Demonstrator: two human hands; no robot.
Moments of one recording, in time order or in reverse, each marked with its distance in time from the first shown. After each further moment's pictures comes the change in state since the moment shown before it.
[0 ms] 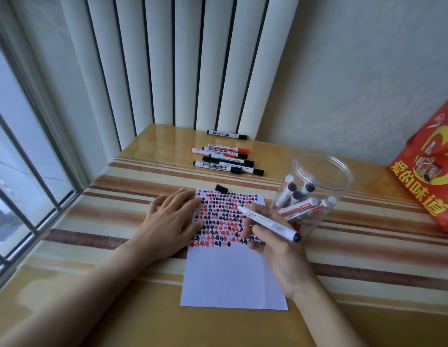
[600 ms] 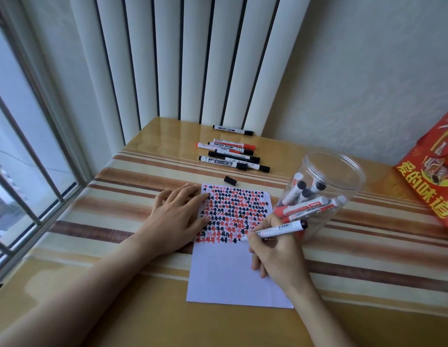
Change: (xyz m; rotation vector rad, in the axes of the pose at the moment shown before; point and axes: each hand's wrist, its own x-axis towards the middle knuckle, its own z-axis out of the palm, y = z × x) left_hand 0.000 0.003 -0.004 -0.015 -0.018 -0.008; right_hand -0.003 0.021 0.001 -0.588 0.135 -0.066
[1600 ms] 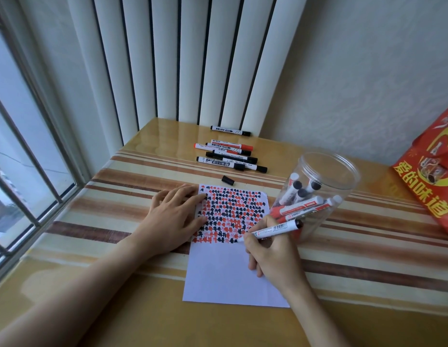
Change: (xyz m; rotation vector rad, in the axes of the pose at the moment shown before) left_hand 0.002 -0.001 0.001 0.002 -0.009 -0.009; right_hand -0.002 -0.003 0.002 -0.028 -0.001 -0.004
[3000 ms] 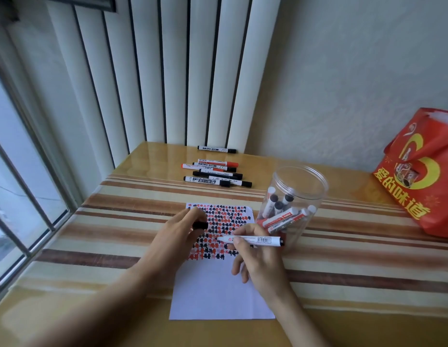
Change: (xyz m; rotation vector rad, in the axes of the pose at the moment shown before) left_hand 0.000 0.050 -0.009 -0.338 0.249 0.132; right_hand 0.000 -0.008 -0.003 0.229 -0.018 -0.071
